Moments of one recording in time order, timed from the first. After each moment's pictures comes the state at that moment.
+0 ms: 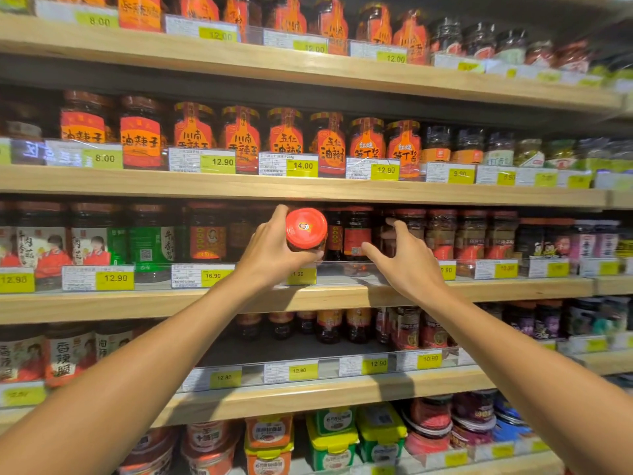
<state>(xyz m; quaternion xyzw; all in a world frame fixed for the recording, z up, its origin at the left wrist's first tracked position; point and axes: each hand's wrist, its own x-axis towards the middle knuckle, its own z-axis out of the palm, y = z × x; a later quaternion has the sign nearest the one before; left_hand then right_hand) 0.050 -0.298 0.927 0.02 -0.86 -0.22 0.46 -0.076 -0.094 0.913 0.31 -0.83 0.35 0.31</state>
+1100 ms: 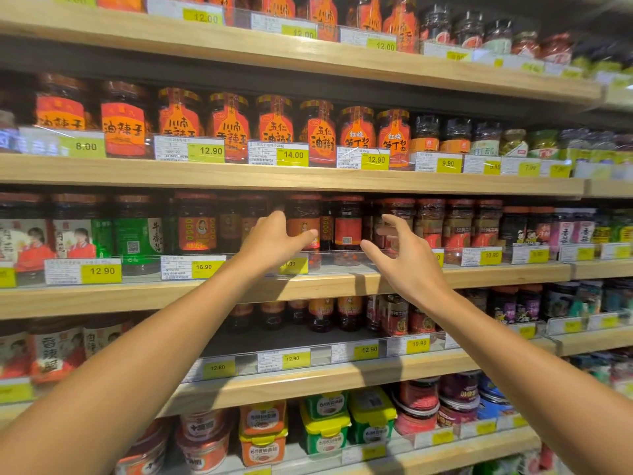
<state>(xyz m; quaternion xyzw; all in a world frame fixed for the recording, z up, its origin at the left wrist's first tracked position) 0.038 -0.287 0.937 0.17 -0.90 -0.19 0.35 -0.064 -0.075 0.894 0.33 -0.80 0.40 0.30</state>
